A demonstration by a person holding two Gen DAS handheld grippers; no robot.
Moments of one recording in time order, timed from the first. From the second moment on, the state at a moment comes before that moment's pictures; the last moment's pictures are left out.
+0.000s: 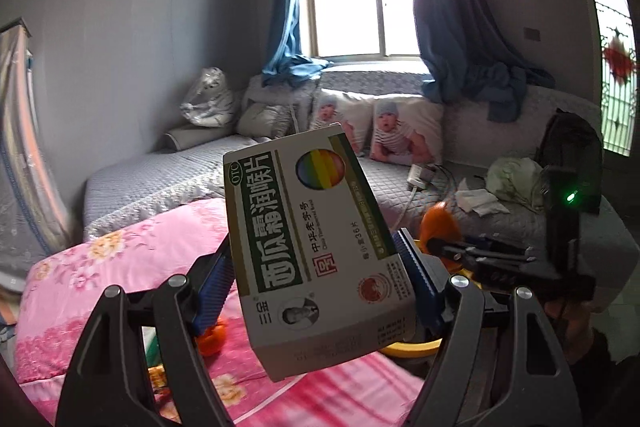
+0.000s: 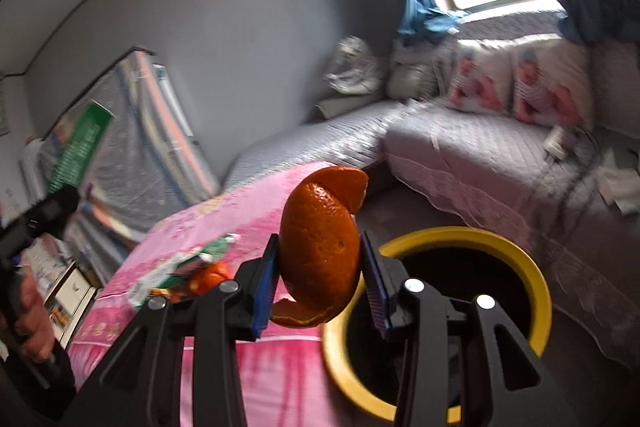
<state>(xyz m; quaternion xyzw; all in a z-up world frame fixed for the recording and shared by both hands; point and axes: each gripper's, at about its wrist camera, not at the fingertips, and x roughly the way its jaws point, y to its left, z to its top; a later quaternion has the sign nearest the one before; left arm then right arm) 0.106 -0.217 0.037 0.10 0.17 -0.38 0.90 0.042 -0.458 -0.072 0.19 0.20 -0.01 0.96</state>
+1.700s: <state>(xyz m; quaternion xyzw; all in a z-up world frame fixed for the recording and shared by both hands) 0.235 -0.269 -0.031 -0.11 0.36 -0.45 0.81 0.041 -0.520 -0.133 0.29 0.26 -0.13 0.91</state>
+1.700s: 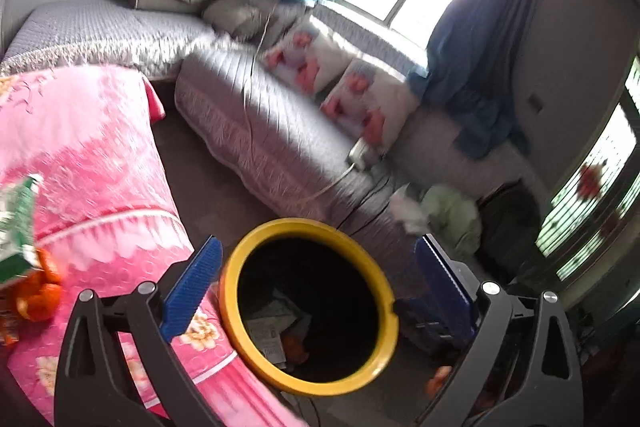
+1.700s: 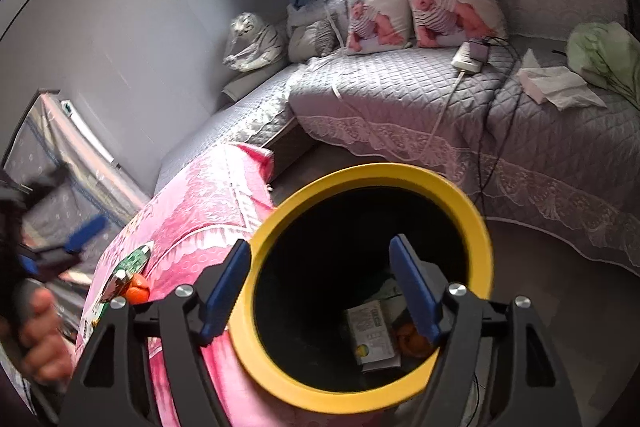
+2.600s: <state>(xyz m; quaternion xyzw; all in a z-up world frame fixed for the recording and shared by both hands) 0.203 0.262 0.032 -0.28 0.22 -0.10 0.93 0.177 -0.256 -0.089 0.09 0.37 0.16 0.91</state>
